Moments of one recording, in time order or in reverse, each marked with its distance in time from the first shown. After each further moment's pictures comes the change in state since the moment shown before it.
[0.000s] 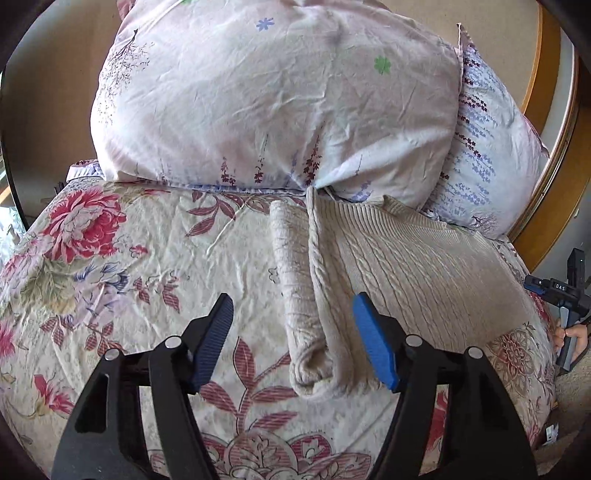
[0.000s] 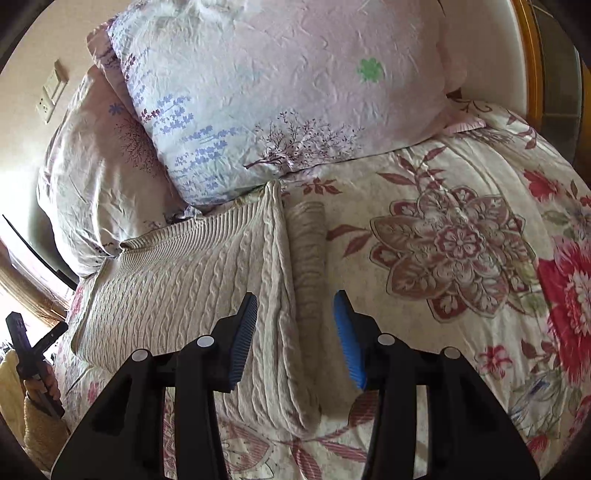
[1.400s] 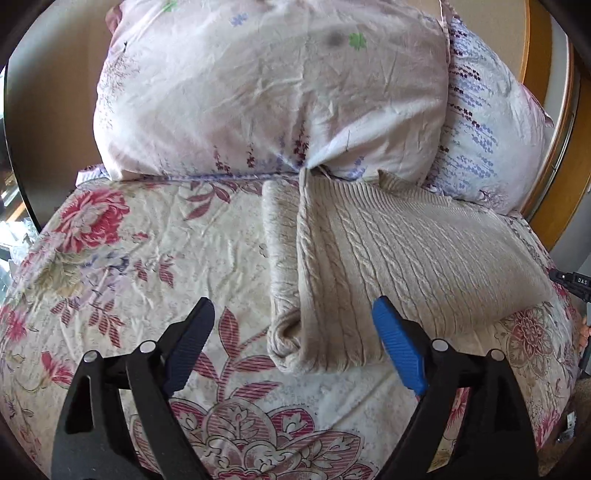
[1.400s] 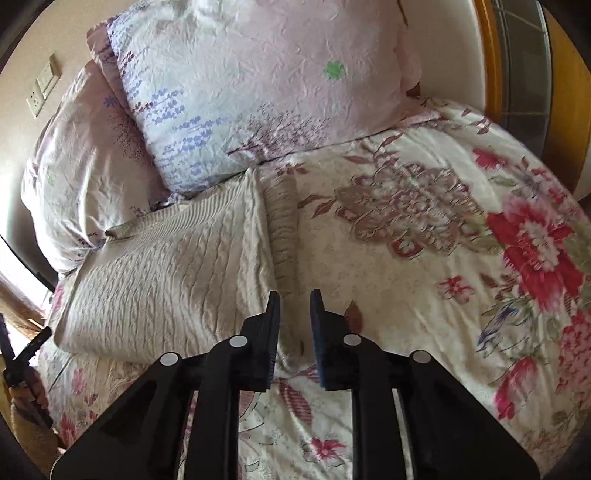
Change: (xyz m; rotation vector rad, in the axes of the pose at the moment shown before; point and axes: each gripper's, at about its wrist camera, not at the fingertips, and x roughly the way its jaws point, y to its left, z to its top) left arm -0.004 -0.021 -0.010 0.059 -0.007 0.094; right arm -0.034 0.013 -0.029 0.015 -0.059 -0.185
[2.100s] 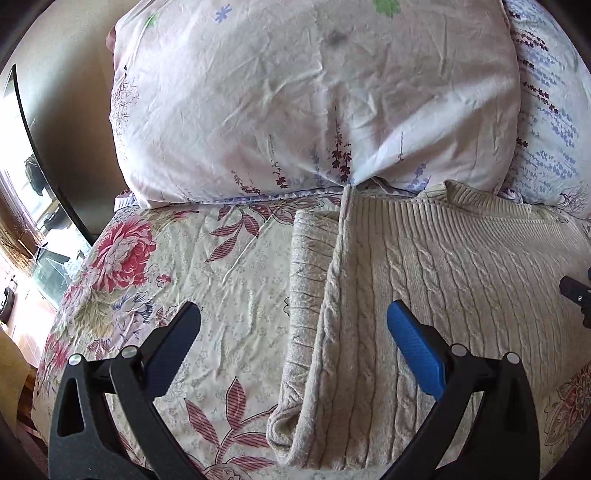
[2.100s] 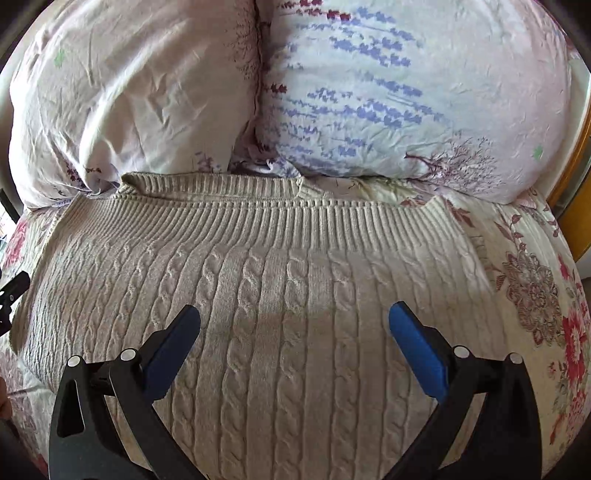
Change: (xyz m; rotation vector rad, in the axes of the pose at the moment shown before) left arm 0.063 -0.029 0.046 0.030 0.107 0.316; right arm 0.112 0.198 0.004 -0.297 0.113 -0.137
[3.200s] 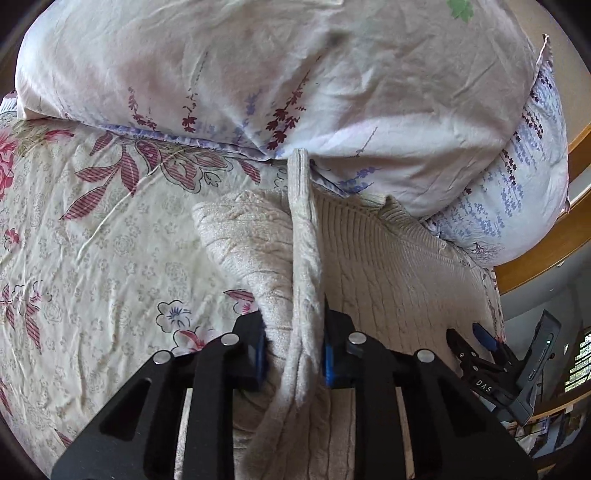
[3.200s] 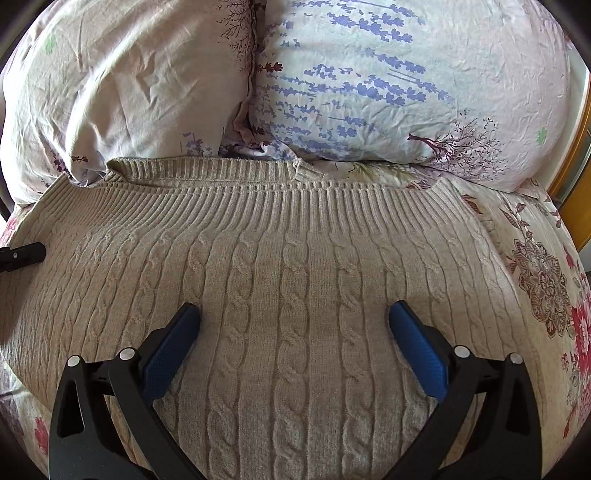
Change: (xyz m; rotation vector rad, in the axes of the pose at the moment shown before) left arm 0.059 0.013 0.028 -0.260 0.202 -0.581; right arm 0.008 0.001 -0.007 0.002 -0.018 -0.012
